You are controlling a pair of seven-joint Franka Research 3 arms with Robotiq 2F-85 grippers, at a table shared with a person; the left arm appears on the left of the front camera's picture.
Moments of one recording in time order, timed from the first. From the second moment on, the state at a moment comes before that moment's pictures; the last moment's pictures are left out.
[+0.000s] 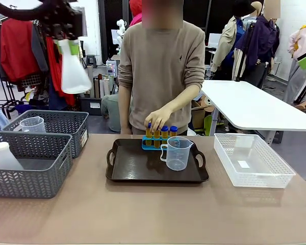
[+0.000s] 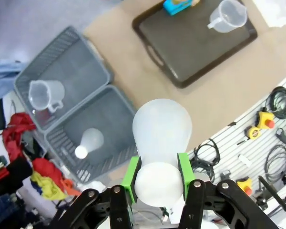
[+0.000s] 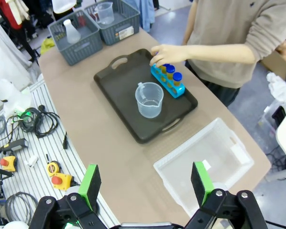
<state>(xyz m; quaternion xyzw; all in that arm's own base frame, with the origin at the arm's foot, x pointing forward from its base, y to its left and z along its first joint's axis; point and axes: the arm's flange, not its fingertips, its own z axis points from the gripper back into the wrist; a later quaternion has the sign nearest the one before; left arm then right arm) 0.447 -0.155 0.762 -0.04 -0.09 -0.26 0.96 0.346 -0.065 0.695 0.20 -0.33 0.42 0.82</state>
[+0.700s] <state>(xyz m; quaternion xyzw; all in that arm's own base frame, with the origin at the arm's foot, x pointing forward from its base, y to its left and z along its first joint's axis) 0.427 -0.100 0.761 -0.03 -0.09 -0.21 0.97 0.346 -0.065 0.695 0.20 -0.33 0.41 0.82</state>
